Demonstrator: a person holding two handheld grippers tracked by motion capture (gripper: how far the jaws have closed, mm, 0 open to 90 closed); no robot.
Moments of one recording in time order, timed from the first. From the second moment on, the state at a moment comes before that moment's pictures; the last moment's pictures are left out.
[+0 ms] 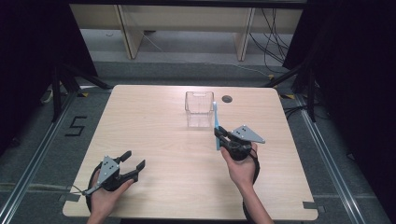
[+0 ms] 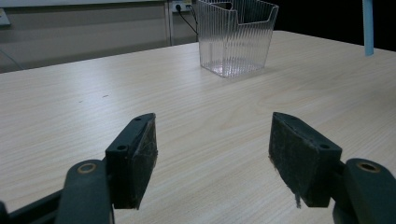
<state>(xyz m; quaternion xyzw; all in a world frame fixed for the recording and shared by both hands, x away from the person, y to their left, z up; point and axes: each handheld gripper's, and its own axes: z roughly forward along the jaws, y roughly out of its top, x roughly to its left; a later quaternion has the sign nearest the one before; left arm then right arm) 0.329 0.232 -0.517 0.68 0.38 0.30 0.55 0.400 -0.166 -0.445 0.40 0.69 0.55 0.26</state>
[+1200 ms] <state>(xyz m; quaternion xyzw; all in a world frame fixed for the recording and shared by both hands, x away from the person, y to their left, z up) 0.328 0.235 -0.518 0.68 0.39 0.30 0.55 0.422 -0.157 -0.425 0.39 0.65 0.57 0.30</state>
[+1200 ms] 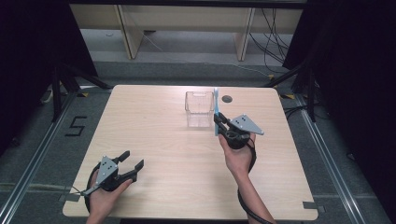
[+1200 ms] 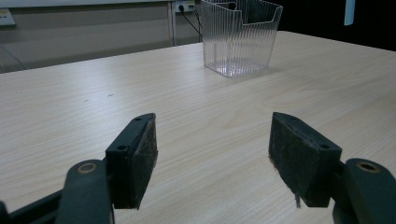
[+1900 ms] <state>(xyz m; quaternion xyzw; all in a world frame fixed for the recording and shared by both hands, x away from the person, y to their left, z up) 0.328 0.234 -0.519 0.68 0.38 0.30 0.55 0.438 -0.153 -0.420 0.40 0.64 0.58 0.31</state>
